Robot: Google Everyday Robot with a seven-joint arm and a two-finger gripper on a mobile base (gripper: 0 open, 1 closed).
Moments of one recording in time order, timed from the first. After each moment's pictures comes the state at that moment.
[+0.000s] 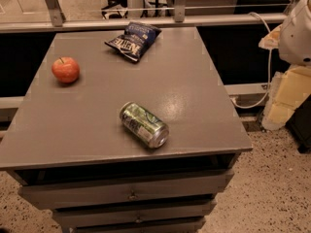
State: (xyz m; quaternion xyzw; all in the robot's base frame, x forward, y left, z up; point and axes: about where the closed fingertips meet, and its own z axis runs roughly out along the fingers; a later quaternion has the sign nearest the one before) arm 0.438 -0.217 0.976 -0.60 0.78 -0.03 0.16
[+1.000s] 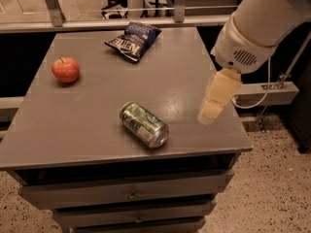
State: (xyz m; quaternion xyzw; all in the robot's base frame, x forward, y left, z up) arm 0.476 -0.129 0.943 -0.58 0.79 0.02 0.18
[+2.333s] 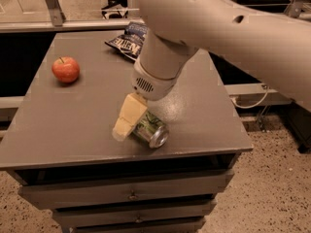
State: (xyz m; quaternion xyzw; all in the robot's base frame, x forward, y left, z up) arm 0.480 0.018 0.869 -0.48 0.86 0.10 0.14
